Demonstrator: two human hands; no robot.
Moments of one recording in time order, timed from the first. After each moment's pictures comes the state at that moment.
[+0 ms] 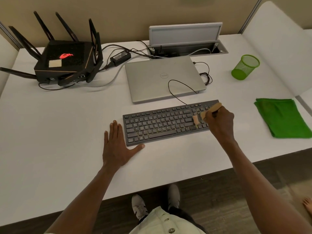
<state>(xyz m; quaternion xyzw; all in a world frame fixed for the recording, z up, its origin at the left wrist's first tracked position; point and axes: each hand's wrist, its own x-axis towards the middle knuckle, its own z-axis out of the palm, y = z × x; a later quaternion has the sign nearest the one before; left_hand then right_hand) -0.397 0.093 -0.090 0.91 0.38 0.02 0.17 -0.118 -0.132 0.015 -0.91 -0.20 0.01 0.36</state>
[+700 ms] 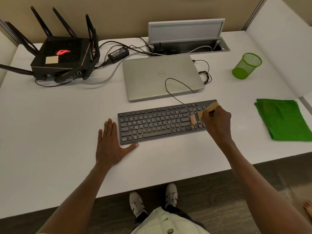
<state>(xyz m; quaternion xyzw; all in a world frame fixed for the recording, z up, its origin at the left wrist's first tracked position) -0.396 0.092 -0.090 0.90 0.39 0.02 0.17 -0.109 -0.135 0.017 -0.91 -0.23 0.01 0.35</state>
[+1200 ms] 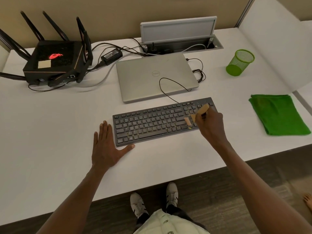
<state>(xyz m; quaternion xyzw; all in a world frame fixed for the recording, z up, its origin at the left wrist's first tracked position) -0.396 0.093 -0.092 0.91 0.39 0.02 0.17 -0.119 -0.143 0.016 -0.88 -0.29 0.03 0.37</state>
